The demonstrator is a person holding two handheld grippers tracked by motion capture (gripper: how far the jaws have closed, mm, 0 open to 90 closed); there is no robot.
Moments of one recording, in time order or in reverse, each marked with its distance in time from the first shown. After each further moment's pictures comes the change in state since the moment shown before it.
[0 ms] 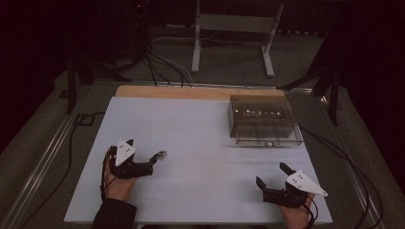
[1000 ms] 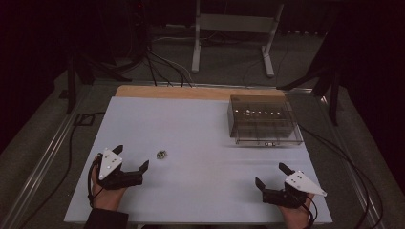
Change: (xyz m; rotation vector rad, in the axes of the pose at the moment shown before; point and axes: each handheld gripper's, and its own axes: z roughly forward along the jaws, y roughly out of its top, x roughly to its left) left arm 0.001 -0.004 -0.040 -0.054 0.004 0.008; right arm 0.002 0.000 0.000 0.008 0.008 -0.013
